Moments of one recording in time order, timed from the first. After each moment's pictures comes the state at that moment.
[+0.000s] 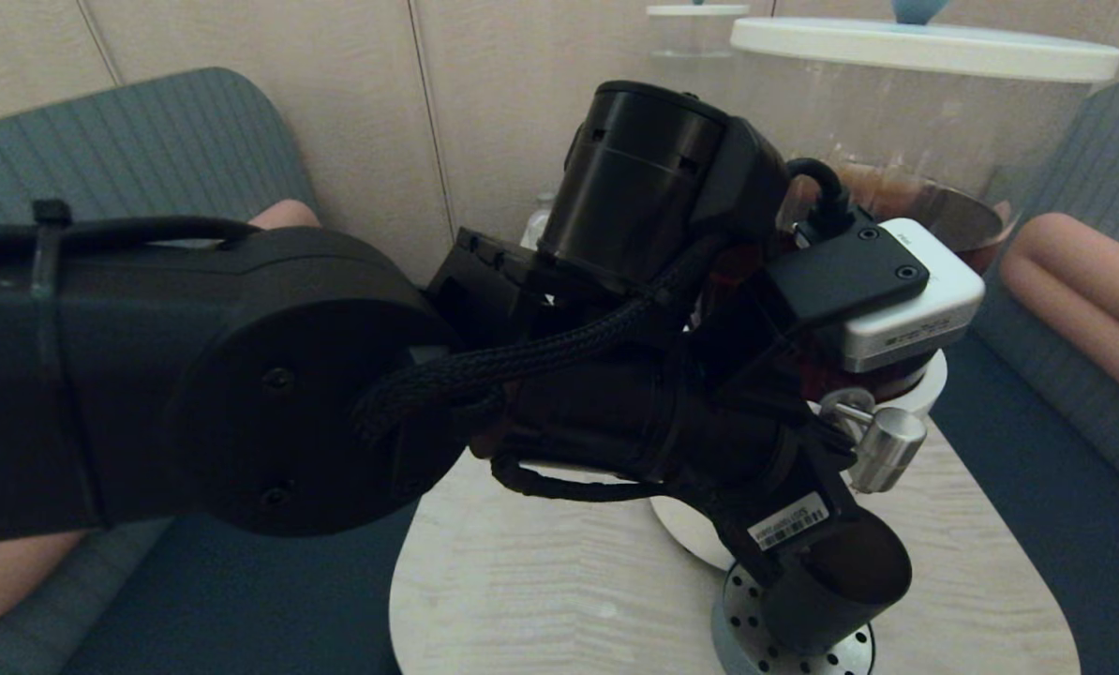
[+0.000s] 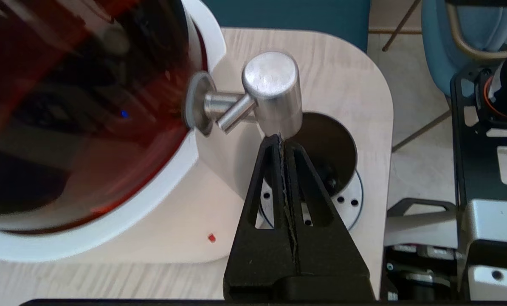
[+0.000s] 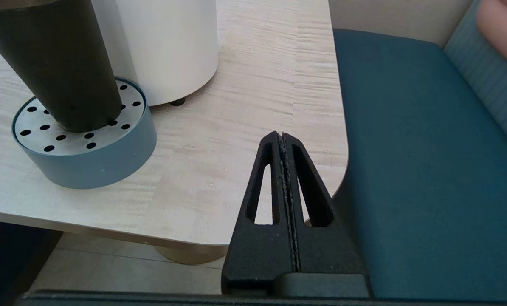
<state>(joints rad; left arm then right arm) -0.99 1.85 -1.56 0.12 -0.26 0.47 0.00 0.00 0.00 -0.01 0.00 -0.03</state>
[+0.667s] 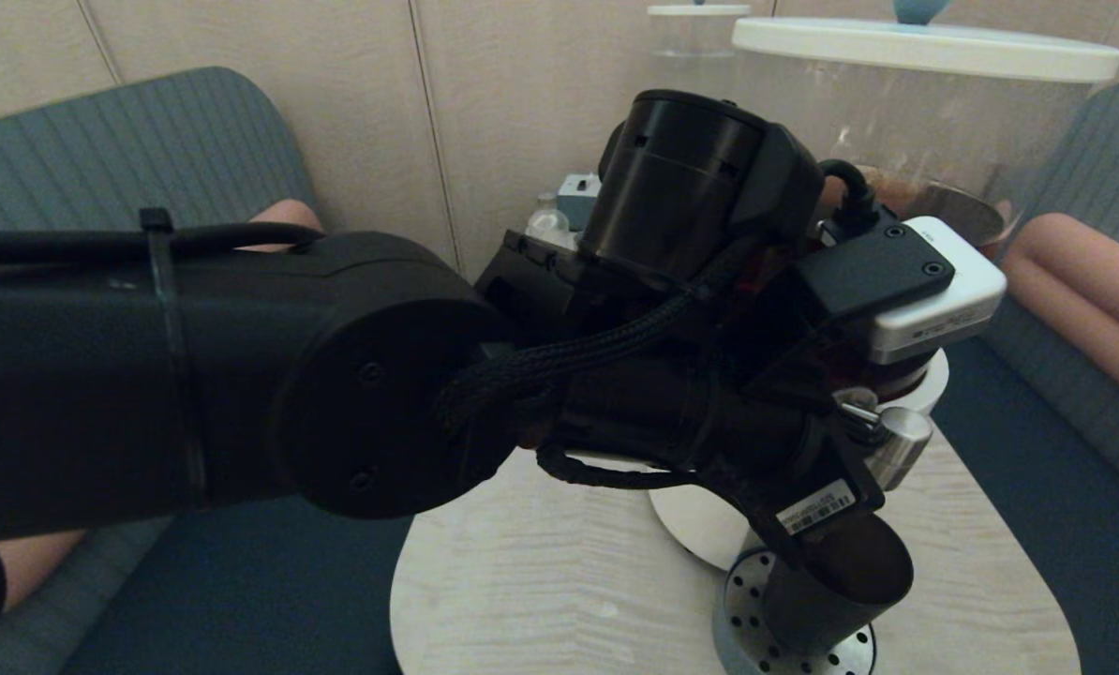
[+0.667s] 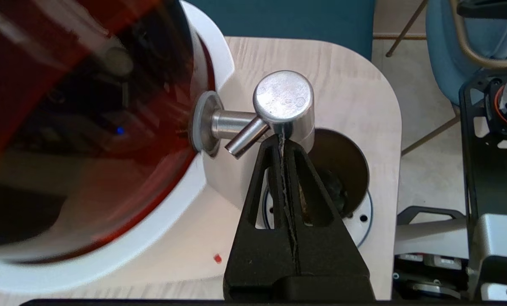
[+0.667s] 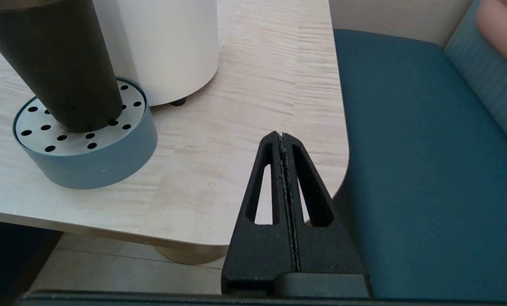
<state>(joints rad) -0.99 1.91 -1.63 0.12 -0.25 0.47 0.00 0.00 0.00 -0.01 0.00 -0.03</state>
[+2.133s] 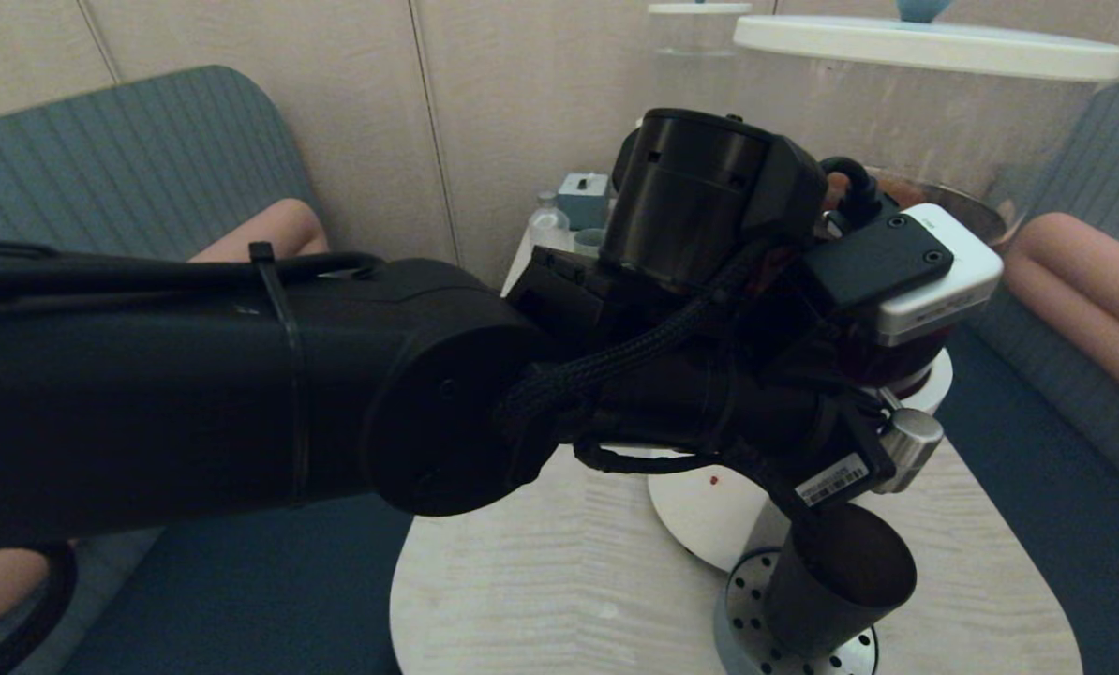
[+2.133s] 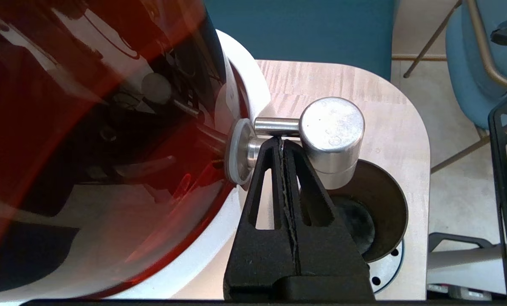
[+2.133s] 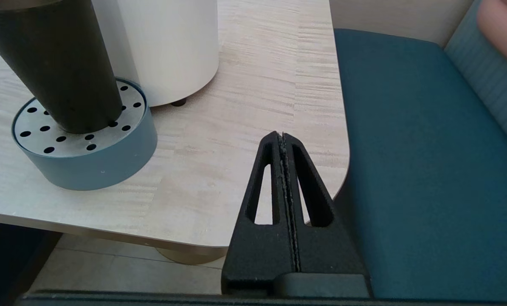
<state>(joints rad) -0.99 1.95 -1.64 0.00 -0.25 0.46 0.00 0.00 0.00 -0.01 0.00 -0.03</state>
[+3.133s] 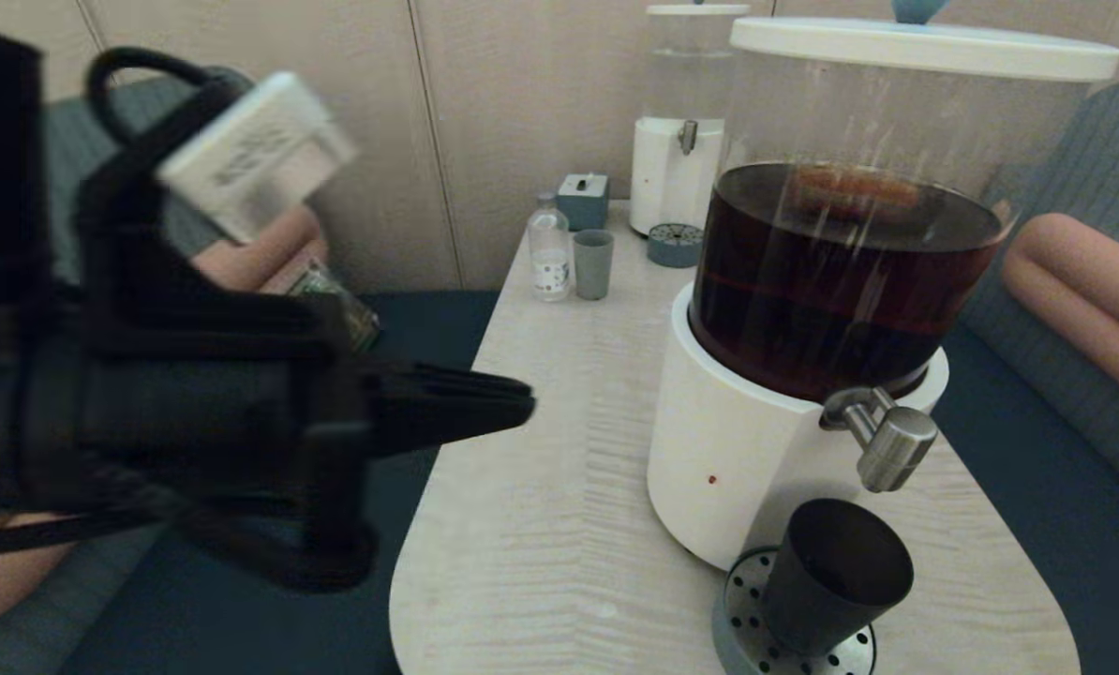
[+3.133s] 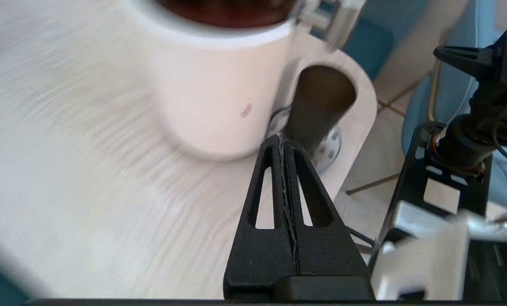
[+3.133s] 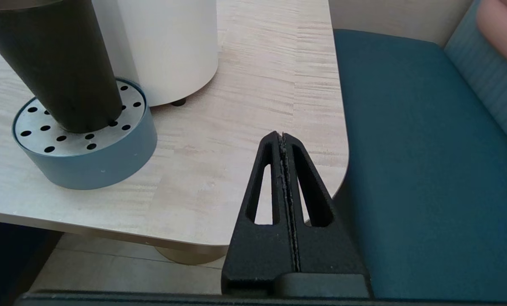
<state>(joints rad) -0.66 1.28 -1.05 0.06 -0.41 0.11 0.00 0.00 0.00 -0.01 0.00 -0.03</state>
